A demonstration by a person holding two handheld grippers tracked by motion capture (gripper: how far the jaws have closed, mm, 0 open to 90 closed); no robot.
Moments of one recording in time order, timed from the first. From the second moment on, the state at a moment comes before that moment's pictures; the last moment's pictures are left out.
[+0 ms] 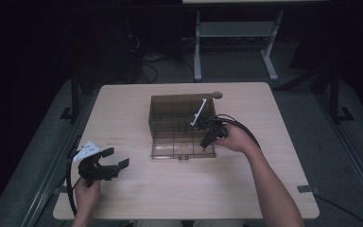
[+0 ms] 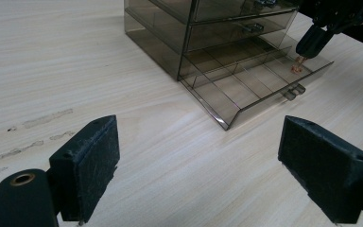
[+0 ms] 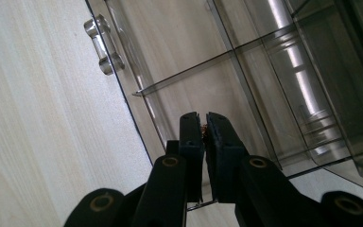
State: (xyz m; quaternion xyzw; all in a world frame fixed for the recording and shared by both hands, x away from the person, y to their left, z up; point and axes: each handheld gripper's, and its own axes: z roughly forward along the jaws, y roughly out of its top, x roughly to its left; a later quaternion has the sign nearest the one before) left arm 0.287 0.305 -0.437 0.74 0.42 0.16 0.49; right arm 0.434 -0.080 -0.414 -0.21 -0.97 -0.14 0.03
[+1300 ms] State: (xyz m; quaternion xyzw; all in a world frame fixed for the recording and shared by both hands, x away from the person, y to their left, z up) left arm 0.289 0.304 -0.438 0.74 0.43 0.16 0.49; right arm 0.435 -0.084 -0.421 -0.22 -0.96 -0.16 0.04
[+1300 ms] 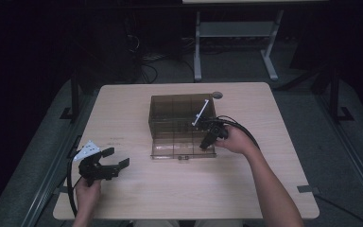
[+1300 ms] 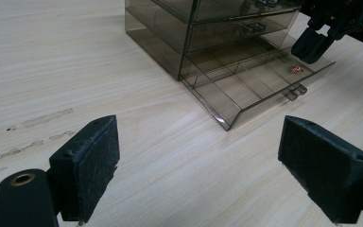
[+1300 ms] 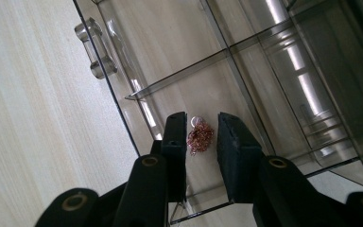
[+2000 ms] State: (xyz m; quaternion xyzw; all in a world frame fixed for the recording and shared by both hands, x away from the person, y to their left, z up) left arm 0.289 0.304 -0.438 0.75 0.43 0.16 0.49; right arm 0.427 -0.085 -0.413 -0.21 -0.96 -0.17 0.02
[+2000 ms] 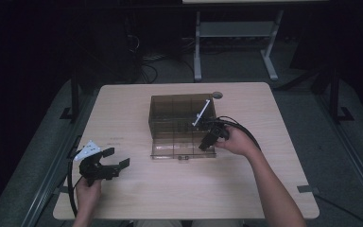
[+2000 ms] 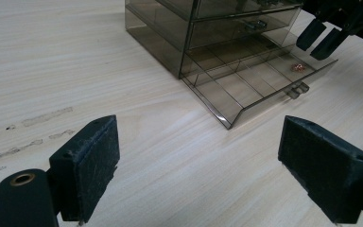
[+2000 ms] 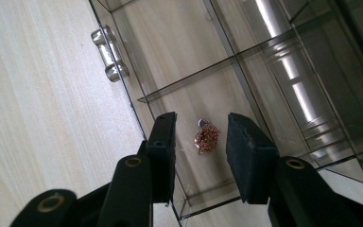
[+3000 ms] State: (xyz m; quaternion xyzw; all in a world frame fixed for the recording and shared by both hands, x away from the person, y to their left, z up) left arm 0.288 0.302 -0.438 0.75 0.42 0.15 0.49; right arm 0.396 -0.112 -0.385 -0.21 -0.96 -0.20 -0.01
